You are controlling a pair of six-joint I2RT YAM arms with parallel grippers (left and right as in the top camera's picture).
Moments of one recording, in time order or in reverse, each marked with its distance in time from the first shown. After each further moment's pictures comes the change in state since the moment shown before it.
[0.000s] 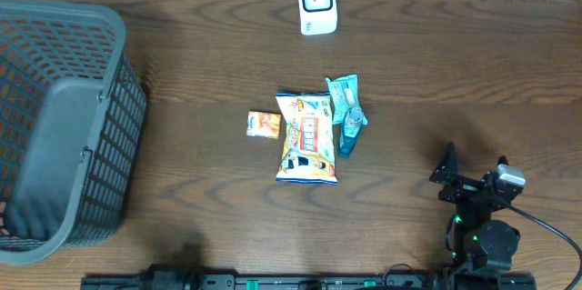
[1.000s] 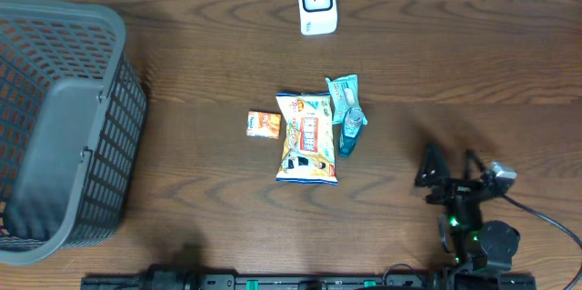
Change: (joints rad) left arm 0.000 -0.002 0.000 -0.024 0.000 0.002; right arm 0.000 0.000 0.000 0.014 -0.325 0.341
